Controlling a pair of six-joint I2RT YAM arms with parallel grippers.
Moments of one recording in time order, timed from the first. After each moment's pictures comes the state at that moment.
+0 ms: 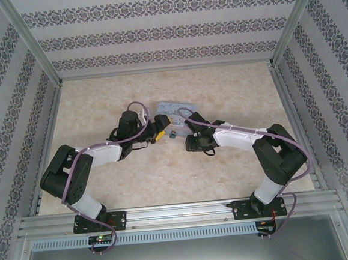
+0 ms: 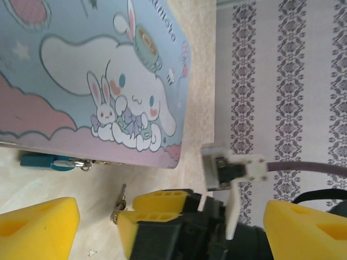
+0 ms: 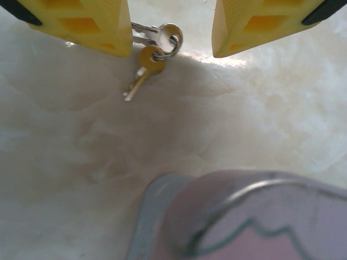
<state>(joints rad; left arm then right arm) -0.43 1.60 0.71 0.46 0.56 -1.13 0.66 1.67 0.94 -0.48 -0.01 0.66</state>
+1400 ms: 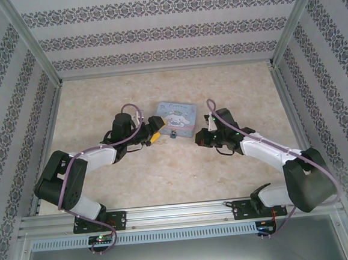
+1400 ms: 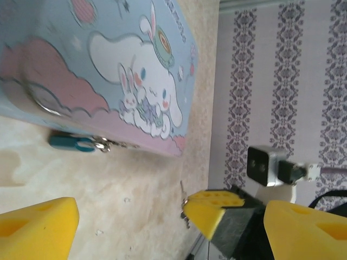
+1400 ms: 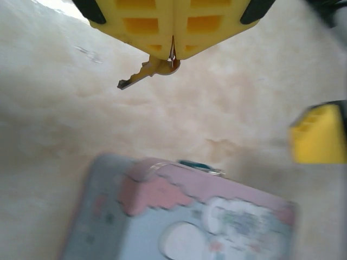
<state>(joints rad) -0.40 1.54 0.66 0.45 0.61 -1.16 0.42 1.32 0.66 -0.15 -0.46 0.66</state>
